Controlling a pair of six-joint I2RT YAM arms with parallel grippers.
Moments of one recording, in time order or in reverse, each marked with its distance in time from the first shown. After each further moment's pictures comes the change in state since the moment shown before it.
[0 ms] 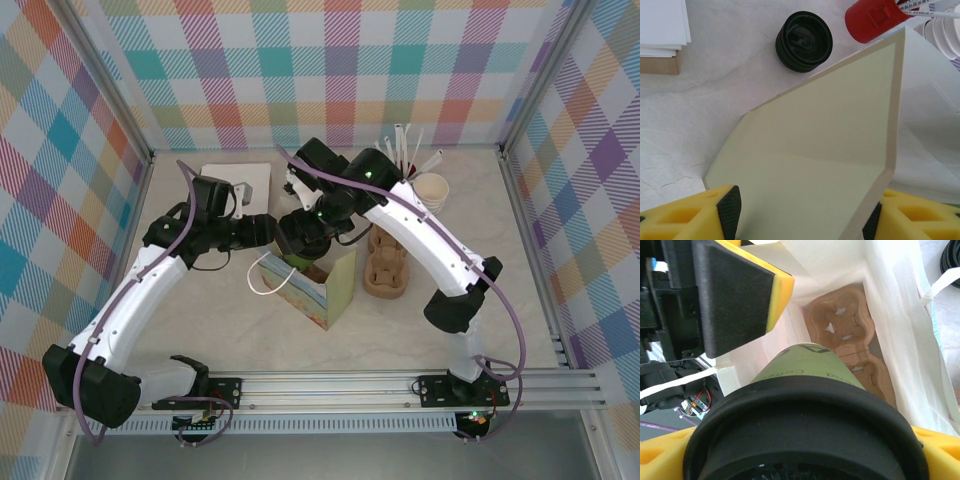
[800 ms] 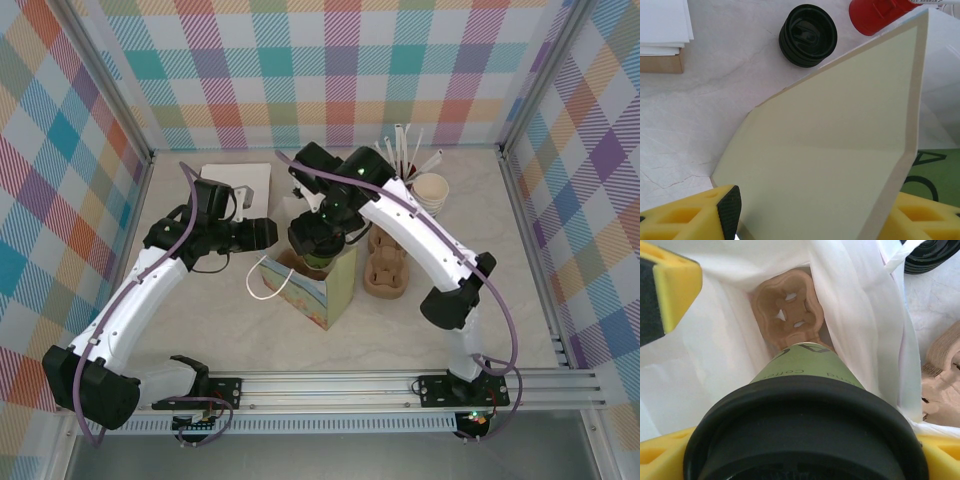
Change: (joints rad) left arm 0.000 -0.007 -0.023 0.001 -0.007 0.038; right arm -0.015 0.032 -0.016 -0.080 0.130 -0.062
